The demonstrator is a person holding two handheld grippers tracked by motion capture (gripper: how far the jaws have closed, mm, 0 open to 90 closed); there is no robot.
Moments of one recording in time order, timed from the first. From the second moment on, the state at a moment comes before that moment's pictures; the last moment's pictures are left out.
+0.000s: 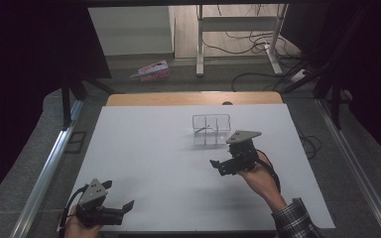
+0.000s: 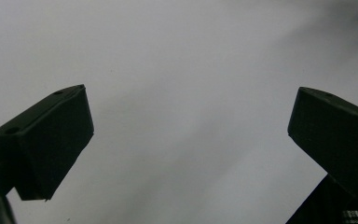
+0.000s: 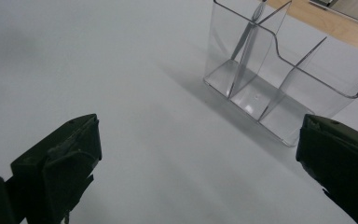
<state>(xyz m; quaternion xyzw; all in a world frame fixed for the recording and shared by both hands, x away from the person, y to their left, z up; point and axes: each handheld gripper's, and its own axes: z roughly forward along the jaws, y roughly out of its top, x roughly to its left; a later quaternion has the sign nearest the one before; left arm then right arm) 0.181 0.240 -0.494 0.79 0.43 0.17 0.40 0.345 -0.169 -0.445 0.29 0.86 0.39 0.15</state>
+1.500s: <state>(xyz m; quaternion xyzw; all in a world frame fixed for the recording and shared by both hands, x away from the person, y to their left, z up) 0.182 0.240 -0.494 0.79 0.43 0.17 0.40 0.296 -0.200 -0.453 0.30 0.86 0.38 0.14</state>
